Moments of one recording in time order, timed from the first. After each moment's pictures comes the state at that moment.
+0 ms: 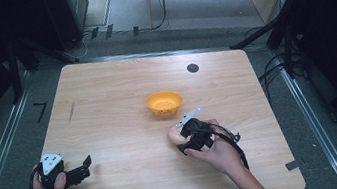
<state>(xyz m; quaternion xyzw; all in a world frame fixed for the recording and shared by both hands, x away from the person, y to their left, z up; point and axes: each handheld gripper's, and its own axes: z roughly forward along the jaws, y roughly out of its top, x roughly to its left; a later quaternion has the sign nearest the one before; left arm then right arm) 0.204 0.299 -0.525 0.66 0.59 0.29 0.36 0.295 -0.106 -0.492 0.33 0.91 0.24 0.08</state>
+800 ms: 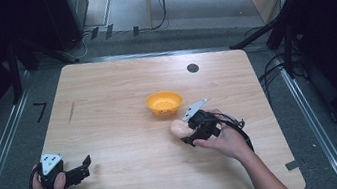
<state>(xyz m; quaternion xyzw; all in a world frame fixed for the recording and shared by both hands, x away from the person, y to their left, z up) 0.204 0.300 -0.525 0.66 0.59 0.29 0.37 0.325 -0.130 -0.494 0.24 0.93 0.28 0.06</state>
